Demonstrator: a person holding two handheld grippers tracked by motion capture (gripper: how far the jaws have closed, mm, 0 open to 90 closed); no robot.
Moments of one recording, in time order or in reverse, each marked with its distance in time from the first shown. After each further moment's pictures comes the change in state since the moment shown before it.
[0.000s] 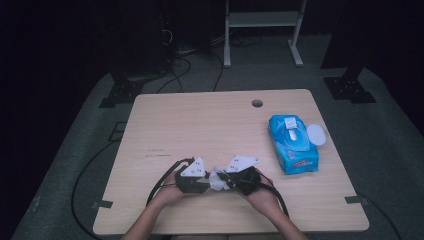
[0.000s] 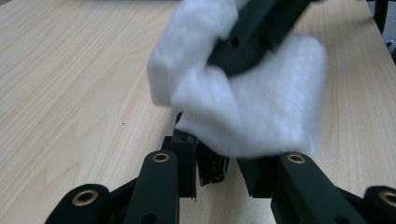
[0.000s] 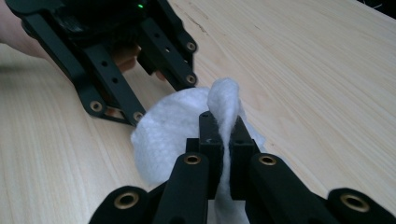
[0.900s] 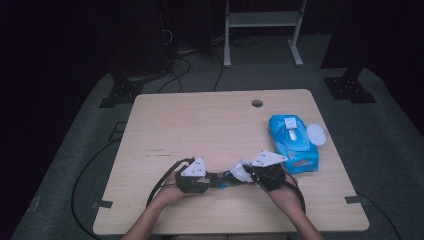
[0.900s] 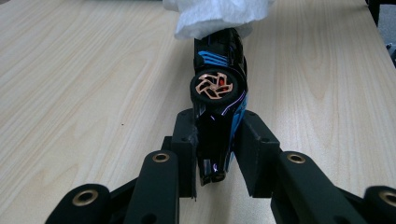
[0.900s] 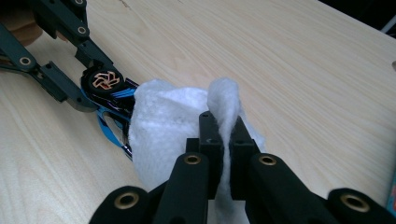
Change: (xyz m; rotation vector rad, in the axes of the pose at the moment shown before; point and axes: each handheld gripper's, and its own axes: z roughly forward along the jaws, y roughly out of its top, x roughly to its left) left arm 0.000 0.000 0.001 -0.005 -0.002 -0.012; right arm -0.035 -0.028 -0.033 0.022 -0.180 0.059
